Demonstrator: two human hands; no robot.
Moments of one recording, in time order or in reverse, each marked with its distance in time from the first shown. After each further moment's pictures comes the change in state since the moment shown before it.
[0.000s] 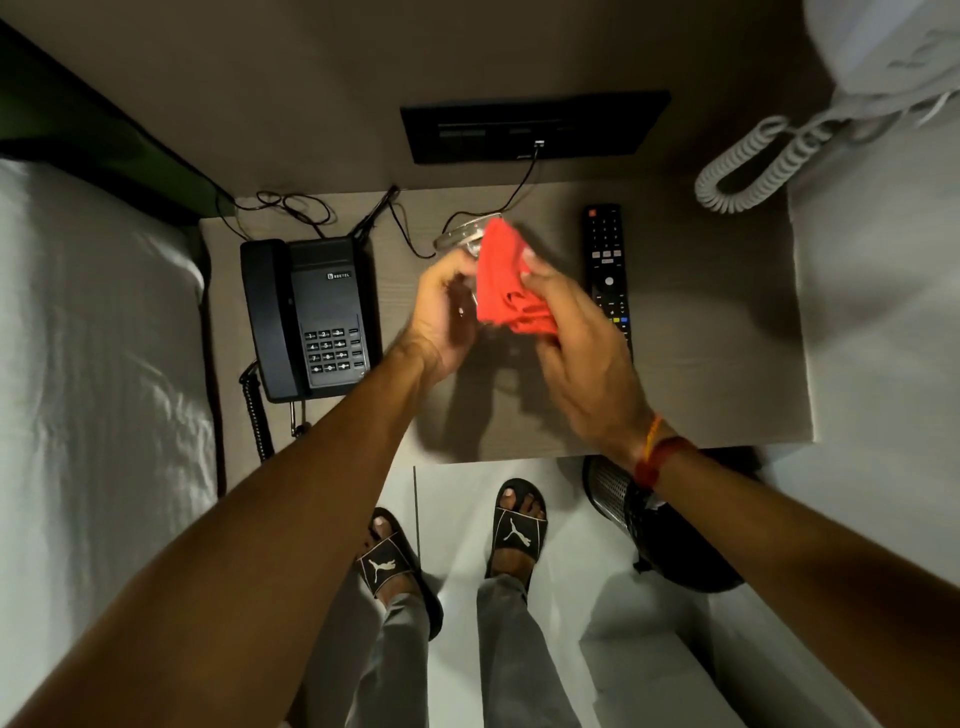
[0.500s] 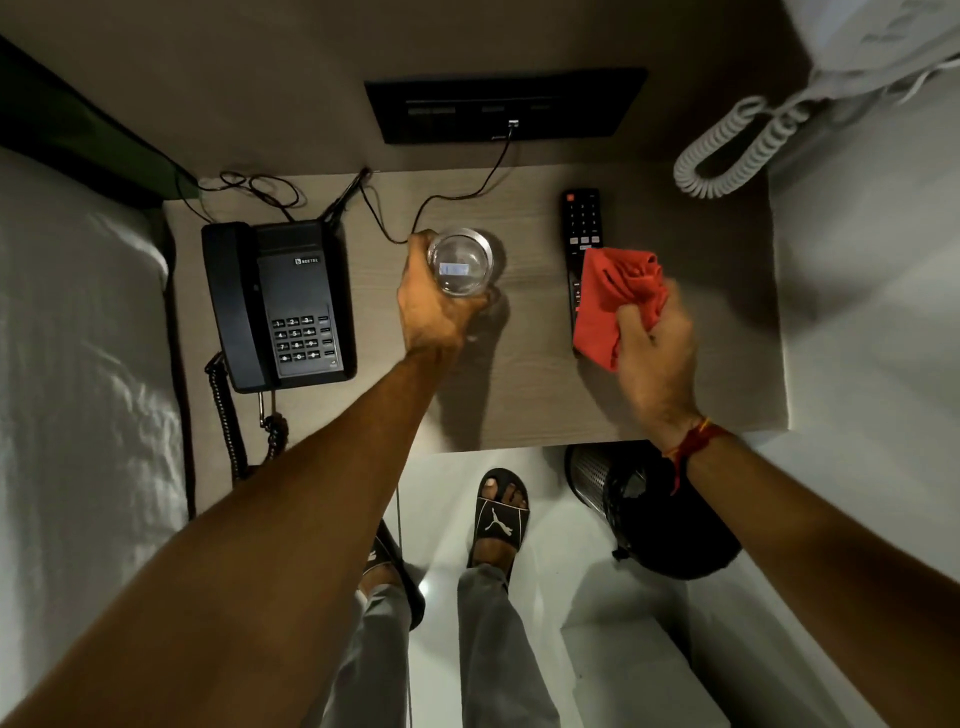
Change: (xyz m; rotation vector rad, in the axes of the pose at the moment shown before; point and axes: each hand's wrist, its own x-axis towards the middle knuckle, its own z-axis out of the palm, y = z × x) left_hand 0.025 -0.038 0.005 0.563 0.459 0.286; right_hand -0.015 0.064 -0.031 0.224 0.412 0.583
